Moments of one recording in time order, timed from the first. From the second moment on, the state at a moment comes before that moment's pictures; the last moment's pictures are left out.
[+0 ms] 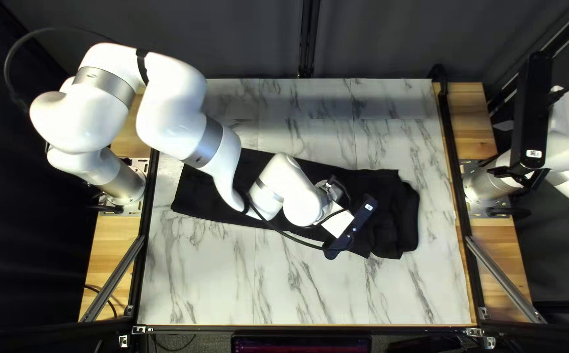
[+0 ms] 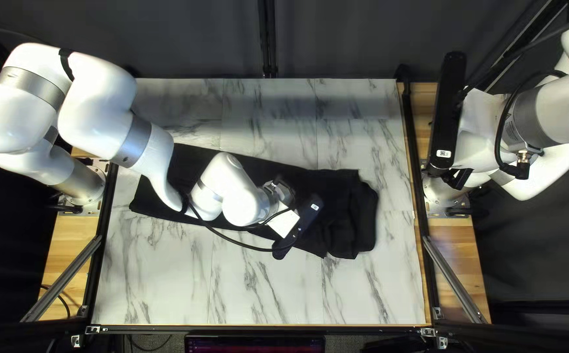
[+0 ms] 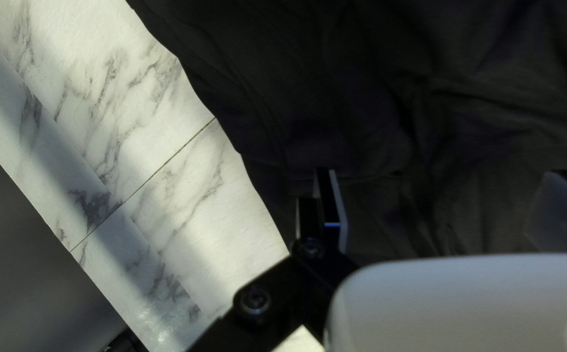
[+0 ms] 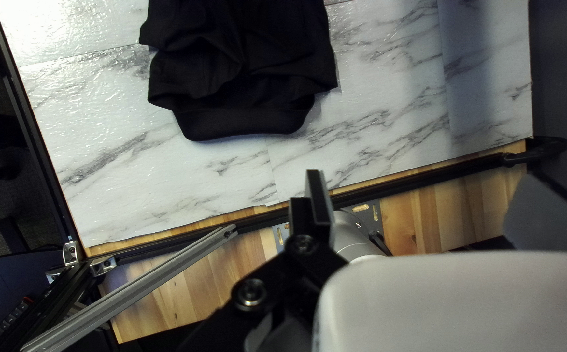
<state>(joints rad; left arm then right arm) -0.18 0.45 -1.21 0.68 0.60 -0.04 0.74 -0.99 -0.86 -0.35 1.79 0.83</state>
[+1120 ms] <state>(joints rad) -0.16 0.49 -1.22 0.76 0.55 -0.10 0.74 -0.99 -0.86 -0.35 1.79 0.83</state>
